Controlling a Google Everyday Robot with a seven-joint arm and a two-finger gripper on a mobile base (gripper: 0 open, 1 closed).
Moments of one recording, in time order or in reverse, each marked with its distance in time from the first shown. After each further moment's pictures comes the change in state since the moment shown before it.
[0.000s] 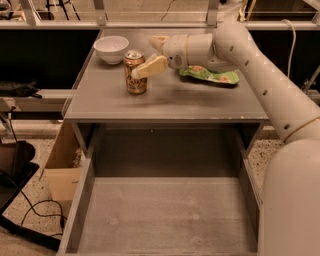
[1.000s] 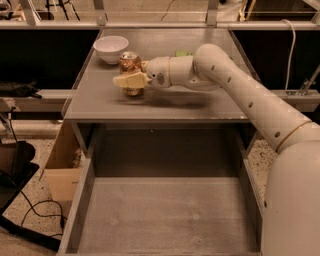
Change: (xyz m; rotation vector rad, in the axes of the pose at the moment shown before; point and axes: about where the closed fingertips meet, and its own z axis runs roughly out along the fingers) arm 0.032 0.049 0.051 -0.086 -0.027 0.230
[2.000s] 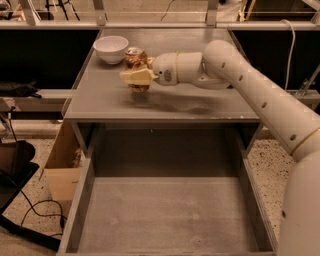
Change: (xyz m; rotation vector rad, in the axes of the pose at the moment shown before) arm -0.015 0.013 -0.020 0.010 -0.008 -0.022
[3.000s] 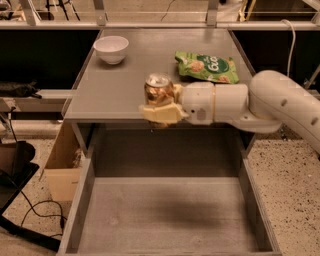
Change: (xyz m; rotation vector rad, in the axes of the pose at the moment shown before) arm 0.014 0.142 -0.097 0.020 -0.018 -0.053
